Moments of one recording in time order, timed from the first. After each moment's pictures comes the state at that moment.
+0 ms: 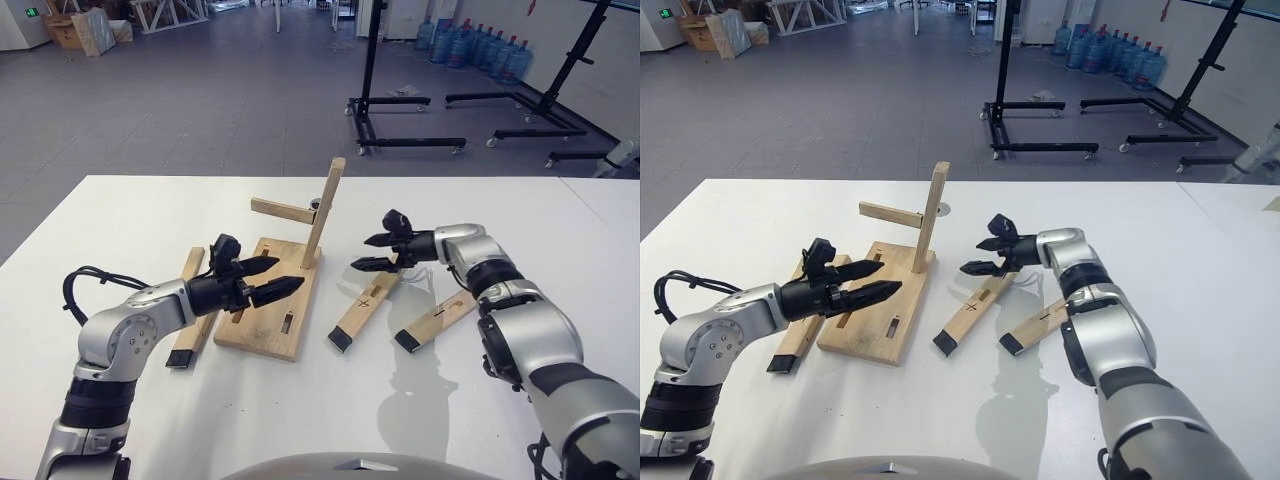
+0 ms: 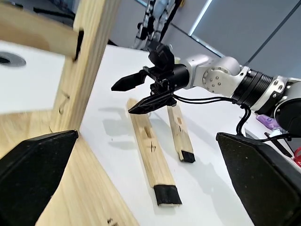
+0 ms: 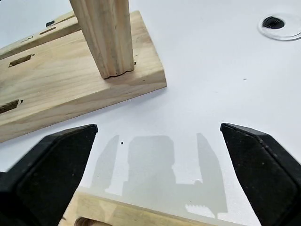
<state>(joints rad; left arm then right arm) -0.21 0.51 0.08 -0.25 -0.83 0.87 -0.74 -0.94 -0.42 0.16 1.12 0.08 0.19 1.22</state>
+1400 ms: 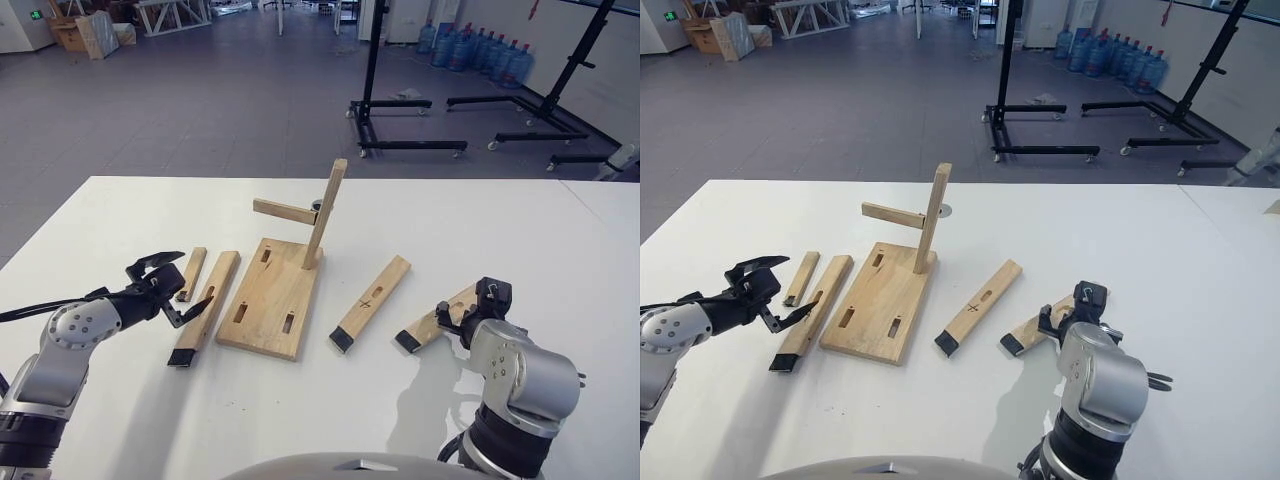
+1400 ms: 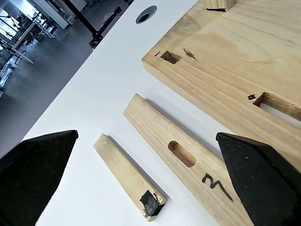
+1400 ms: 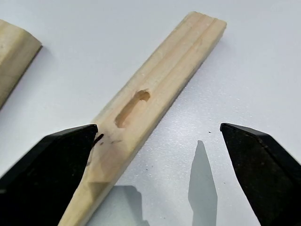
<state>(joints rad) 0.06 0.79 0.08 -0.06 -0.04 0.04 -0.73 -0.14 0.08 -0.34 -0.69 -0.07 1.58 -0.17</state>
